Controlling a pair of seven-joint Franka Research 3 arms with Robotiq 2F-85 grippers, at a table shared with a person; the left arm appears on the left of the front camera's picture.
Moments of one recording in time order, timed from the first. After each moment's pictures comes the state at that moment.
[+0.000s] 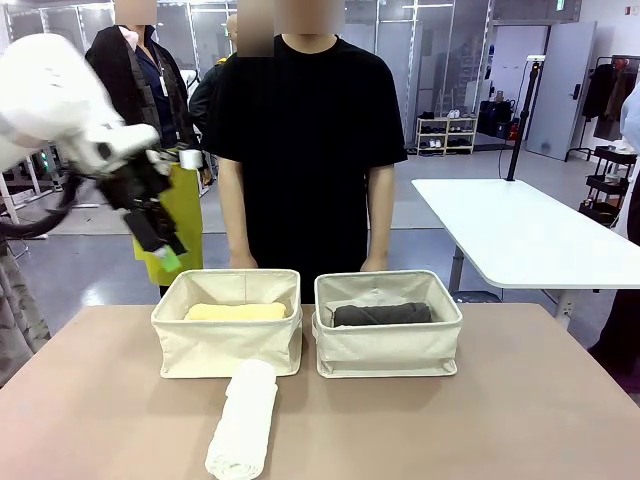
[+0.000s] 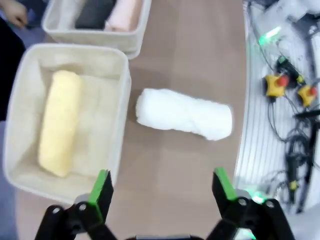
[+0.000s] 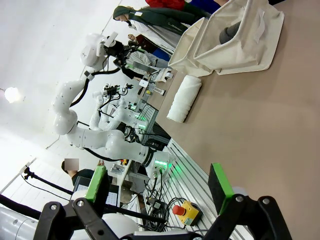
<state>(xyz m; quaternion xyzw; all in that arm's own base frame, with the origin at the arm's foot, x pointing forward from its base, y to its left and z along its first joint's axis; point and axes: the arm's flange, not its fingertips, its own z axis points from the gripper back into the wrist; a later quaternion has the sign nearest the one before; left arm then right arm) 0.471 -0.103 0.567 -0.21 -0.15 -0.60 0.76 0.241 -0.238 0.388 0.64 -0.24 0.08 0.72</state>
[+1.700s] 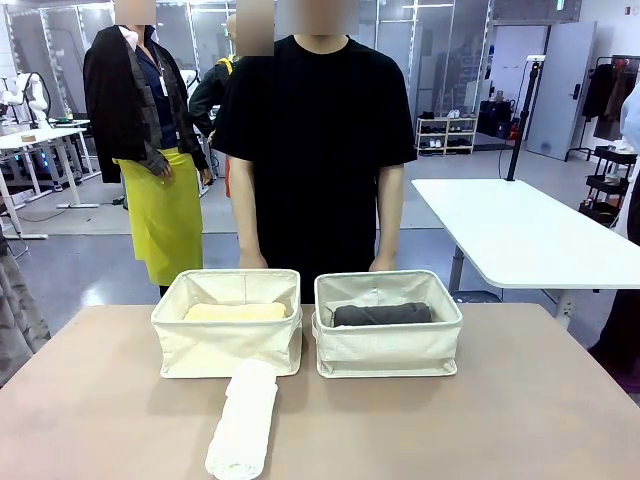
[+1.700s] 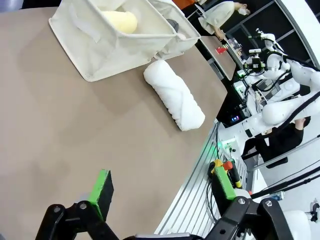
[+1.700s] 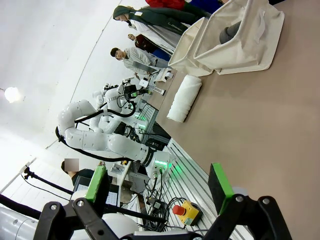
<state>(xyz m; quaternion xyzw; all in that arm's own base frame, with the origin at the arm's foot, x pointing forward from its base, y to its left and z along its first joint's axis) 0.300 0.210 0.368 -0.48 -0.28 -0.20 0.81 0.241 -0.237 0.388 0.64 -0.24 0.08 0.72</state>
